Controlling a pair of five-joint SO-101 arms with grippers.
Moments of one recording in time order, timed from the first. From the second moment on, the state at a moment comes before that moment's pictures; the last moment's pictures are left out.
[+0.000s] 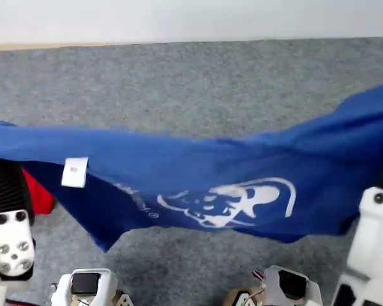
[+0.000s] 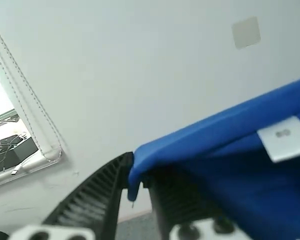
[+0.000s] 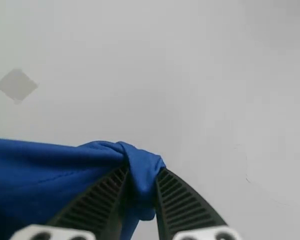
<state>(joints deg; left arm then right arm) -5.7 -53.6 -29.1 92.2 -15.9 15.3 -41.2 -53.8 78.6 40.2</state>
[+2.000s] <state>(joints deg) -5.6 -53.8 14.5 77.6 -15.9 11.8 -33.5 -21.4 78.5 40.2</state>
